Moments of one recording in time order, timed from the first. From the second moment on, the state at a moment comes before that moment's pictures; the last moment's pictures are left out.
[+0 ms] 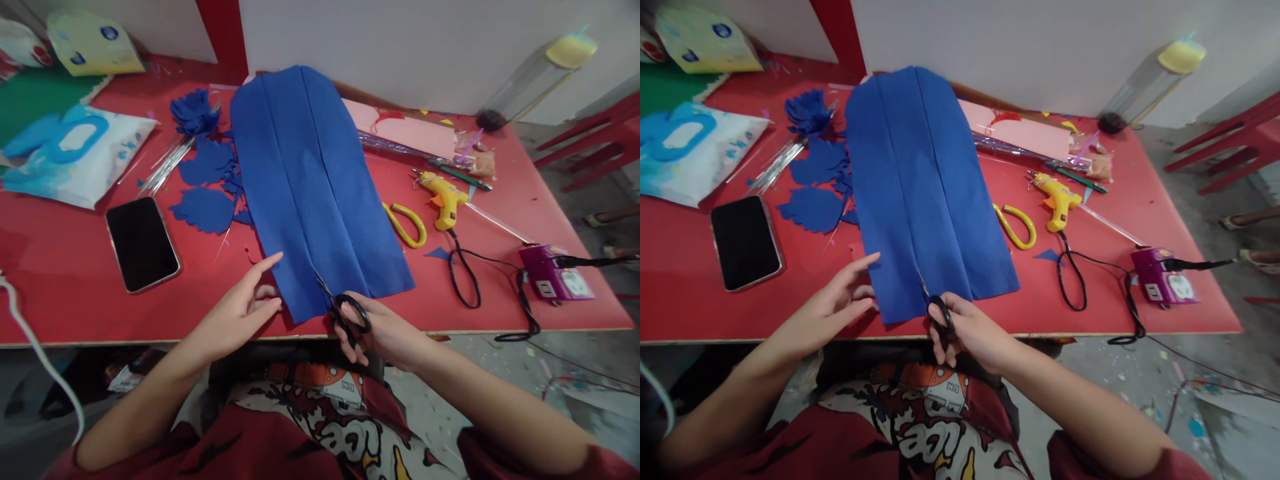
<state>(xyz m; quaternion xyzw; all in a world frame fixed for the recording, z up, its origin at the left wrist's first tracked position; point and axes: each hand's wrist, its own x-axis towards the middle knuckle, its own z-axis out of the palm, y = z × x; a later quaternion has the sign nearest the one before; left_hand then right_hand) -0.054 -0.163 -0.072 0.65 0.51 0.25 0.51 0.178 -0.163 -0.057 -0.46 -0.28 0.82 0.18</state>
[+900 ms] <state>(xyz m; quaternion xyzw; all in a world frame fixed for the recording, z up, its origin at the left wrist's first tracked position) -0.039 -0.160 -0.074 0.54 0.63 0.25 0.50 0.167 -0.162 -0.059 -0.45 -0.25 0.82 0.24</state>
